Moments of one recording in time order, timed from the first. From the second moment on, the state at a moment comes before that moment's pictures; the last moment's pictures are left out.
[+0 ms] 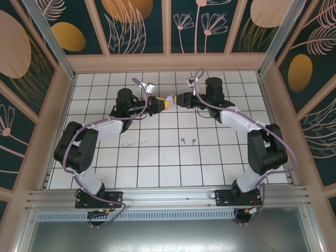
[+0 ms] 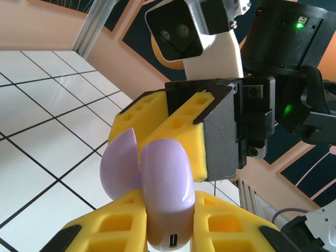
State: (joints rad) left arm -0.41 1.73 0.94 0.75 0.92 -0.60; right arm 0.38 1.64 1.10 0.14 -0.78 0.41
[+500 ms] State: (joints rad) left arm -0.41 1.72 0.96 0.72 0.92 -0.60; right arm 0.38 1.64 1.06 0.18 -0.79 0.42
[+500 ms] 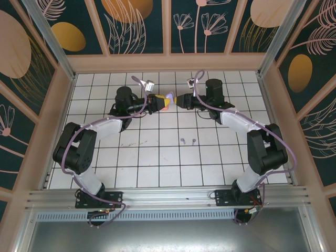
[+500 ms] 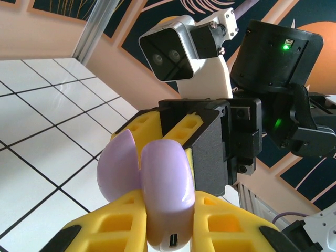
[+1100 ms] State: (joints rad) left arm -0.41 1.72 0.96 0.72 0.90 -0.60; right arm 0.39 1.67 1.11 0.18 -0.84 0.44
